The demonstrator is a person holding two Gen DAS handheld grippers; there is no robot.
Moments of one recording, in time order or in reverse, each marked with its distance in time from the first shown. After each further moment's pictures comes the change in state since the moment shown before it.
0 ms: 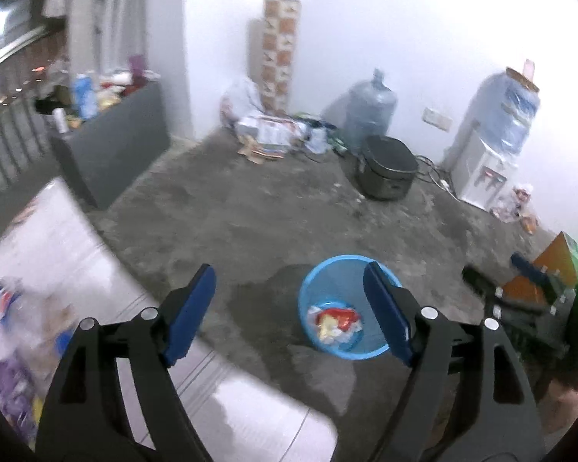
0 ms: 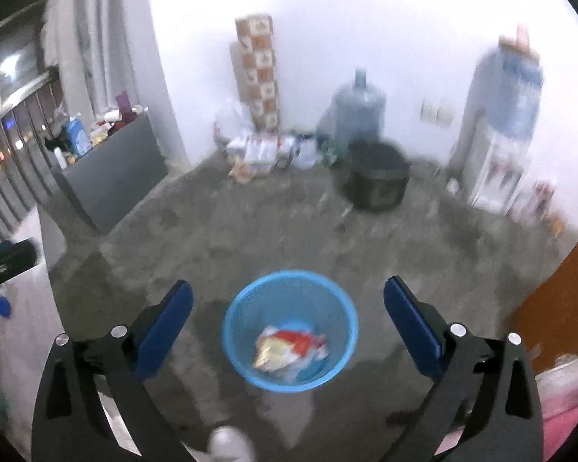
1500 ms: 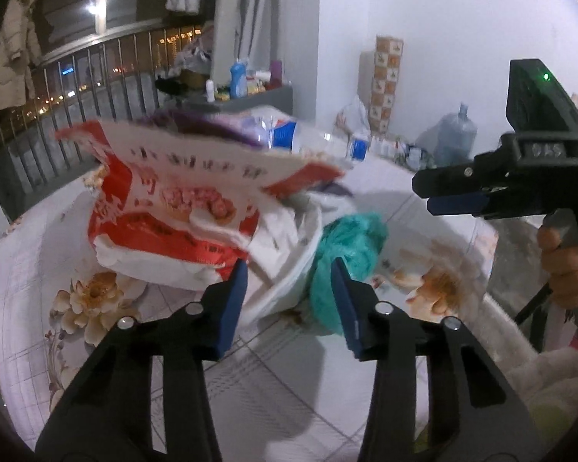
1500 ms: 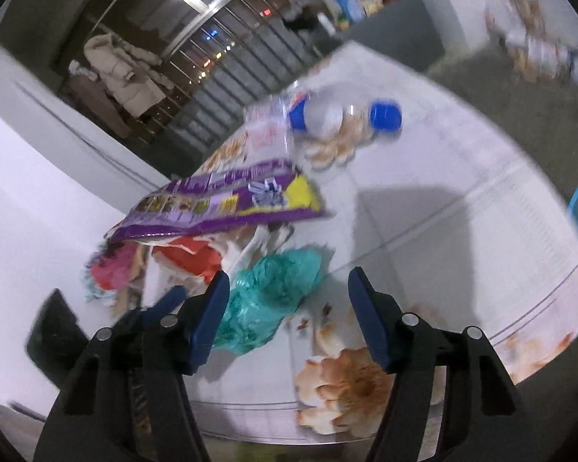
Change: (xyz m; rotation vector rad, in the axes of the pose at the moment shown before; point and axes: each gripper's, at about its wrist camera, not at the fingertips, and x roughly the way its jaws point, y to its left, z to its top) left arm -0.203 0.186 -0.252 -0.155 -0.122 0.269; right arm -0.085 0.260 -0.106 -0.146 0.515 0.995
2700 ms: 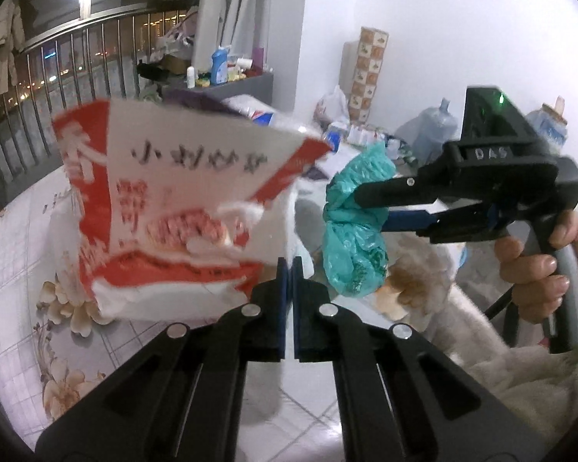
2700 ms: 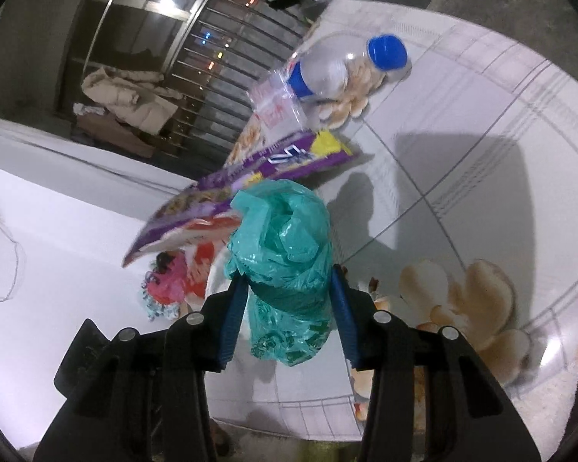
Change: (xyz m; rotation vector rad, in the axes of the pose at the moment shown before) left arm -0.024 -0.003 0.002 -0.029 0.030 -0.100; right arm 0.015 -0.015 -0.006 0.195 0.061 0.187
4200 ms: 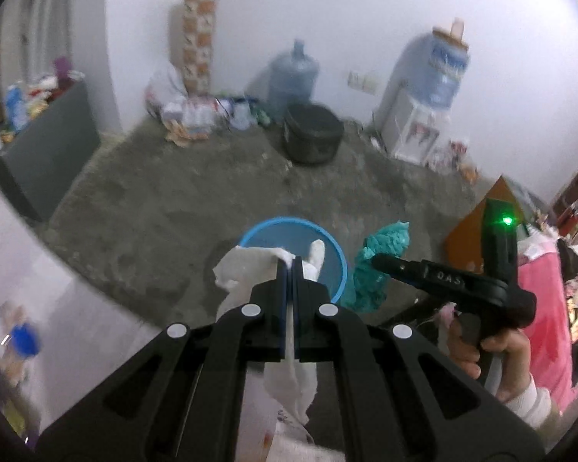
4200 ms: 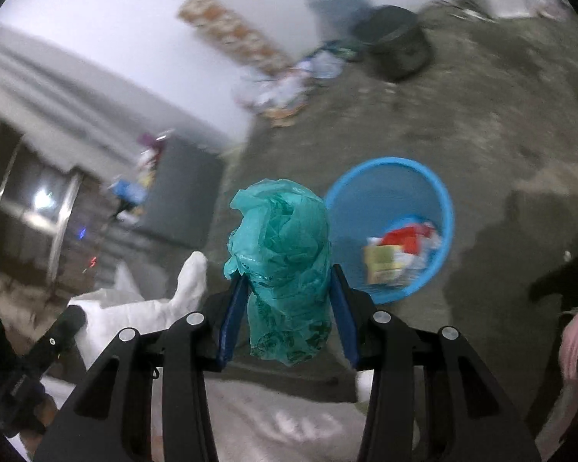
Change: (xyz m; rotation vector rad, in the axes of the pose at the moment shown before) left arm 0.215 -0.297 0.165 0.342 0.244 -0.423; right arm -0.268 -0.247 -0.008 0.468 -0.683 -0.471
